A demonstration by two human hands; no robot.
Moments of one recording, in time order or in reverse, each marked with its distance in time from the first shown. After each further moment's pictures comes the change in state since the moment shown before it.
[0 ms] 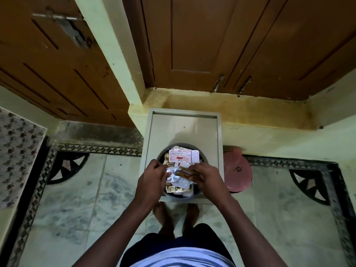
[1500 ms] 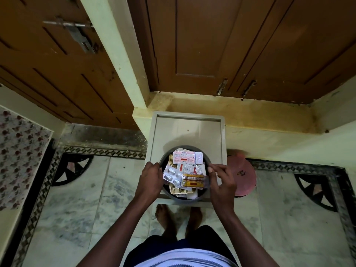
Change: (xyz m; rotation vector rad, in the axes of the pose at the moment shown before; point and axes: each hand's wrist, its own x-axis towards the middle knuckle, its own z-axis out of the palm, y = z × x) left_hand 0.020 -0.017 0.004 -0.007 -0.088 -0.296; right_hand -0.021 0.015 0.020 0.216 0.615 0.147
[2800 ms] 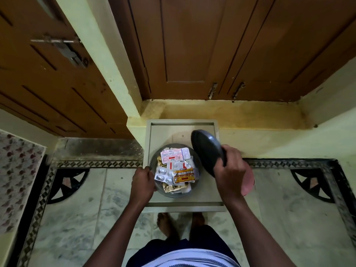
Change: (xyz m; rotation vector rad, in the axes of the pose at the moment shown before) left_hand 0.031 -0.036 0.002 -0.224 0.069 -0.020; right_hand 0.055 -0.053 -0.019 -0.327 0.245 -0.269
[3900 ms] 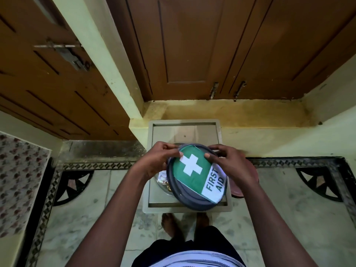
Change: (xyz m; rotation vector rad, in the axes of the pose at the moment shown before) left_hand 0.020 0.148 -0.056 -0.571 -0.606 -0.248; right_hand 0.048 -0.007 -0.025 0.381 -0.832 0.592
